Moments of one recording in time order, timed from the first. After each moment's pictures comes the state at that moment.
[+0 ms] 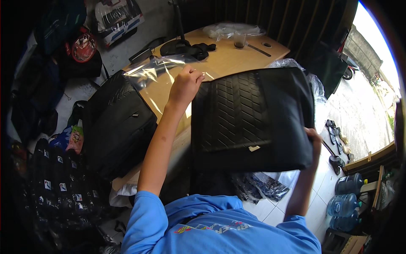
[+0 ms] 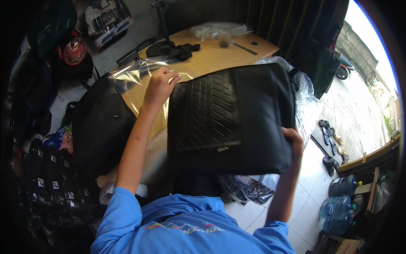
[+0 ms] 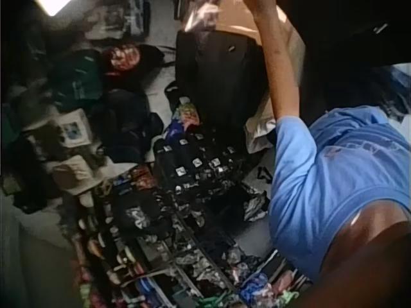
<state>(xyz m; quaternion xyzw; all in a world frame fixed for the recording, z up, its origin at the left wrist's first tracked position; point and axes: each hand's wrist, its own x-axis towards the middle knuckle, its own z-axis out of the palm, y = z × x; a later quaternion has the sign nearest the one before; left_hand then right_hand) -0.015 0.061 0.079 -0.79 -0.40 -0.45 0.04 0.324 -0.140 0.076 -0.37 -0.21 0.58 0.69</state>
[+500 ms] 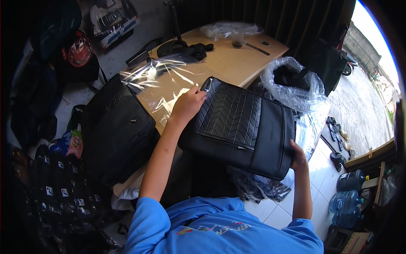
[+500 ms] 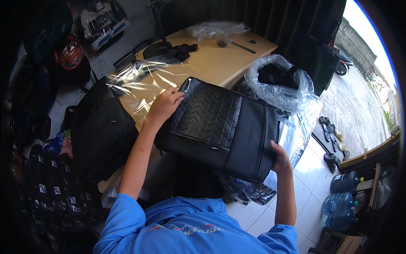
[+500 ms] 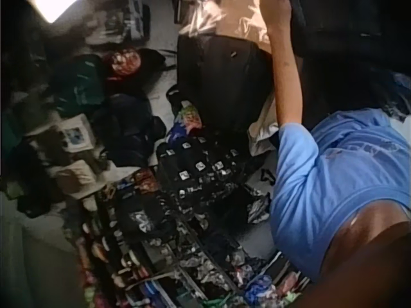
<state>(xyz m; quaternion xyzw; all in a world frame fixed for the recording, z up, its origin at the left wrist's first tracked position) -0.016 0.052 0.028 -0.85 -0.40 -0.35 0.01 0.341 -0.140 -0.010 -0.42 -0.15 0.68 0.58</state>
